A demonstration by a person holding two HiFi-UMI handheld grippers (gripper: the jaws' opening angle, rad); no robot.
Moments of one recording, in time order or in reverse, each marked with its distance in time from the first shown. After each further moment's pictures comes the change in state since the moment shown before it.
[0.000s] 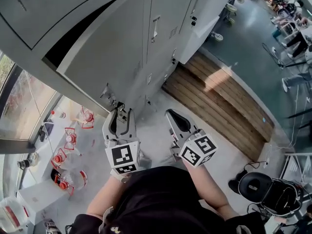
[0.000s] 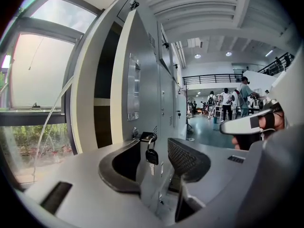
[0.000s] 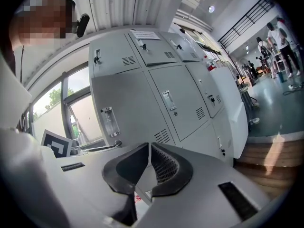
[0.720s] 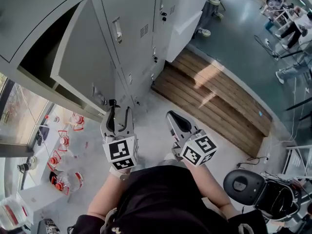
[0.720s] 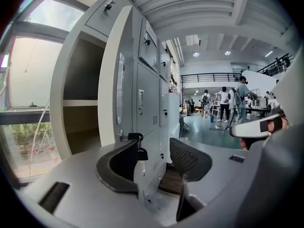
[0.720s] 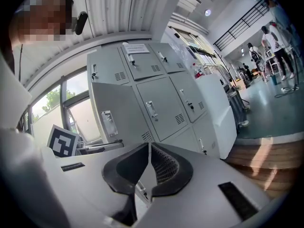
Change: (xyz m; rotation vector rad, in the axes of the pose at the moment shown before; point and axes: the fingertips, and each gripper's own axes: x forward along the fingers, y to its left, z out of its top) left arm 0.001 -0.116 0.009 -0.015 0.033 -0.020; right arm -0.115 -0.074 0.015 0.007 -0.013 -0.039
